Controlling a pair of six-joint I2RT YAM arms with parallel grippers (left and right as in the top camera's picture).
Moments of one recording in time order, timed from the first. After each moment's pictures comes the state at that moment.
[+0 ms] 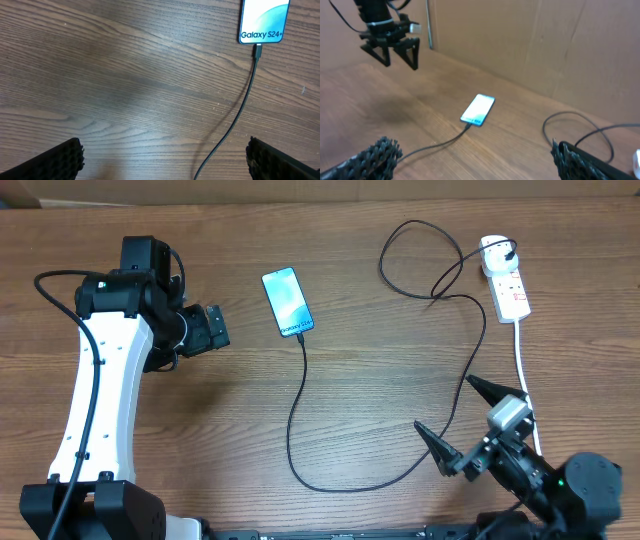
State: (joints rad) left arm 0.02 1.61 1.52 -1.29 0.09 -0.31; right arm 0.04 0.27 0.58 -0.48 -0.65 -0.17
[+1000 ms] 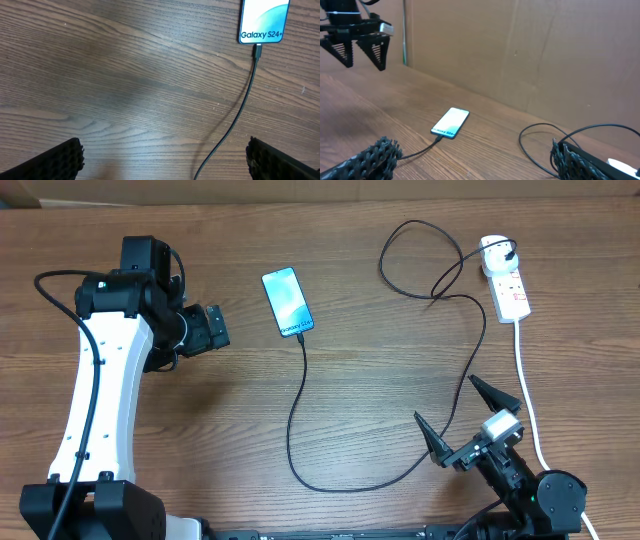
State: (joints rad) left arm 0.02 1.61 1.52 -1.29 0.09 -0.31; right arm 0.04 0.02 0.21 -0.14 -0.53 -0.12
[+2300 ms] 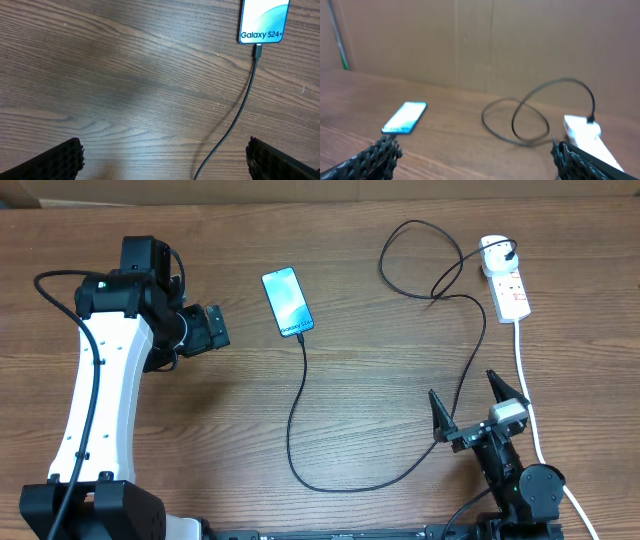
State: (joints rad) left arm 0.02 1.61 1.52 -1.29 0.09 -0.31; right arm 0.04 0.01 0.02 0.01 -0.27 -0.03
